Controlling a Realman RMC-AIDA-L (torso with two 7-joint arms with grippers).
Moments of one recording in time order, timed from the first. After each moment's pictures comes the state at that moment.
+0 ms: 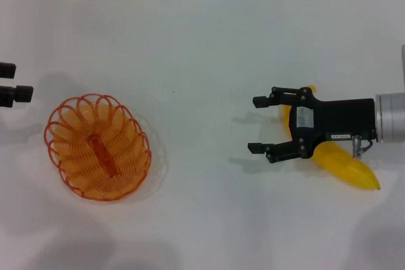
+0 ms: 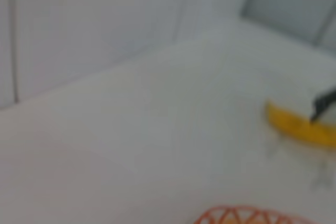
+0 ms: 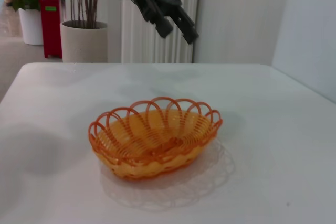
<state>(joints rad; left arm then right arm) -0.71 -1.84 0.33 0.78 2.53 1.79 -1.57 0.61 2.03 -0.45 -0.40 -2.29 -1.54 0.83</state>
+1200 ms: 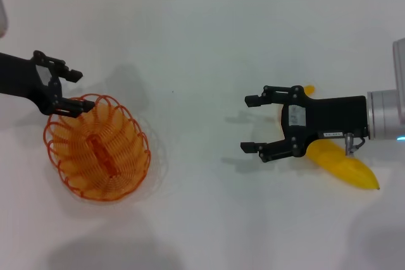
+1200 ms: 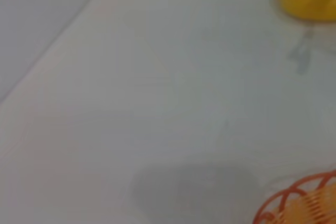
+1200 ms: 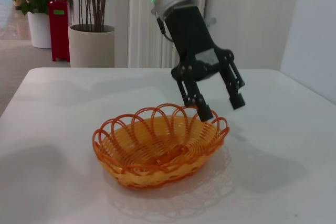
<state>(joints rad) -0.81 -2.02 0.56 0.77 2.66 1.41 -1.34 0.64 2.03 -0.45 -0.38 -2.30 -1.54 0.83</state>
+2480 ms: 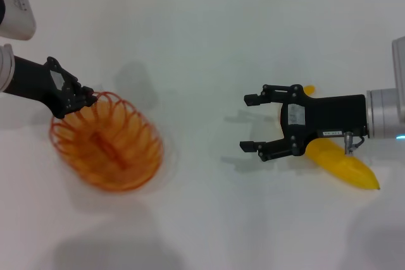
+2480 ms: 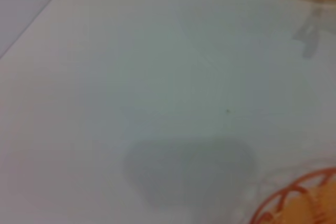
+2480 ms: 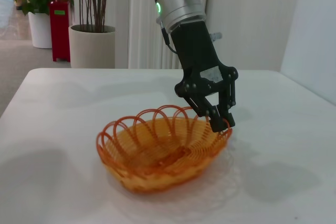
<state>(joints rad) -0.85 -2.03 0.64 0.71 2.69 1.33 -1.42 0.64 2.03 -0.45 -0.38 -2.30 -1.54 0.83</state>
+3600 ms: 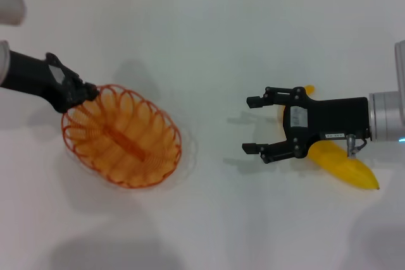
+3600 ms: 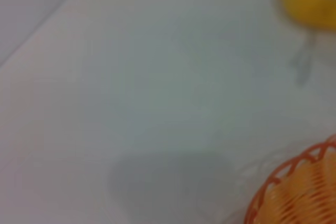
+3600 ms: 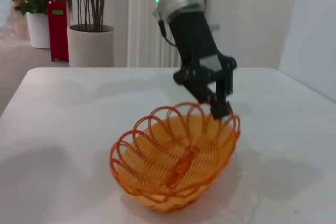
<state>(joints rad) -0.83 -2.03 0.63 0.77 2.65 1.42 -1.51 0.63 2.03 -0.45 -0.38 -2.30 -1.54 0.83</state>
